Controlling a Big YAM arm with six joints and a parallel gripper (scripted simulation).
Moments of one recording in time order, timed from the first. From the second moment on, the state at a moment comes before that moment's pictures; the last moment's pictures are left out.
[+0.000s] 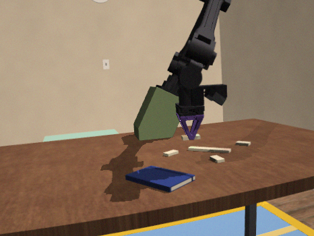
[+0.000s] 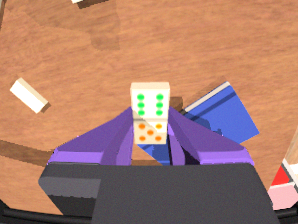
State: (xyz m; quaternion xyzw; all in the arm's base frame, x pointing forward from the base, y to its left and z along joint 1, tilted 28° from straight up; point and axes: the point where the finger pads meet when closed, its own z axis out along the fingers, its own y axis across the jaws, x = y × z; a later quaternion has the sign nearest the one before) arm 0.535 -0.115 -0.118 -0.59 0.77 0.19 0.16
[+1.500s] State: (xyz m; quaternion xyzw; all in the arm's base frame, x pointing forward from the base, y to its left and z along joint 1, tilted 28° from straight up) arm 0.530 -0.122 -0.093 -0.55 0.80 0.19 0.16
